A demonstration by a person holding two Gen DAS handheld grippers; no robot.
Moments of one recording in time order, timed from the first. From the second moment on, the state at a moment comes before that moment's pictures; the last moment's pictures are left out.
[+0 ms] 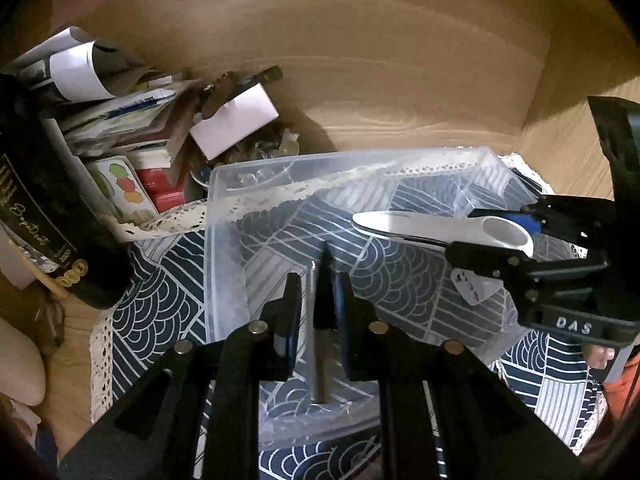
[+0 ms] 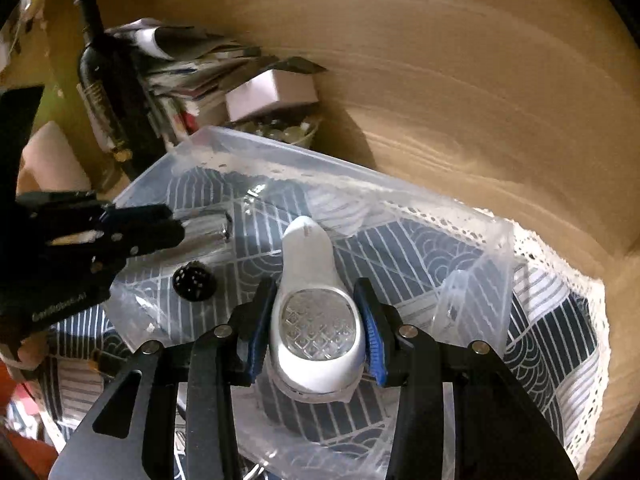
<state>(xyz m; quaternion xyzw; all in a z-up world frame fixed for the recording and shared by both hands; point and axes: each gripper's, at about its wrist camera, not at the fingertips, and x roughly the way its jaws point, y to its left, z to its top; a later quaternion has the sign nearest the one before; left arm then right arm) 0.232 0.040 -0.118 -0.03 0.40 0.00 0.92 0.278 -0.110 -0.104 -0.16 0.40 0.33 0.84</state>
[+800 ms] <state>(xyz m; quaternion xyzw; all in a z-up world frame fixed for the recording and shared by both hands) 0.130 0.035 -0.079 -0.01 0.33 0.00 0.95 0.188 -0.150 -0.050 -0.15 0.30 0.29 0.90</state>
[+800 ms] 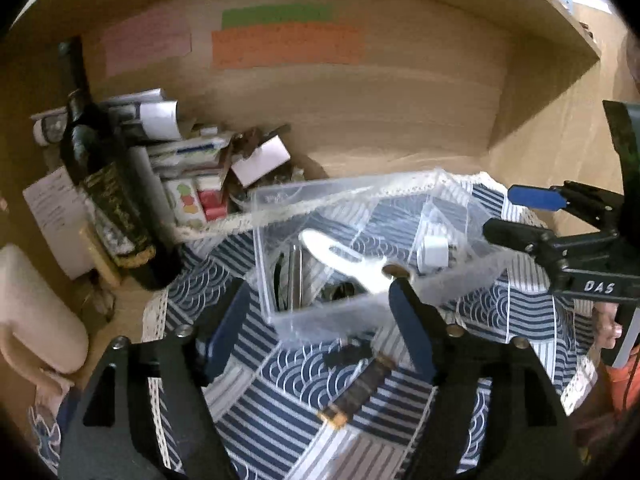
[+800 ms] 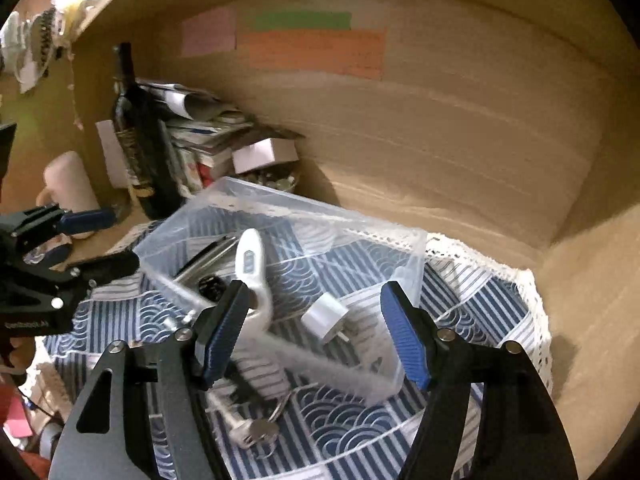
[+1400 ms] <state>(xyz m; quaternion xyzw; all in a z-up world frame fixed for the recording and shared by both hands) 0.127 0.019 -0.160 -0.01 0.43 -0.05 0.90 0.175 -0.133 -0.133 -0.17 0.40 0.31 0.85</state>
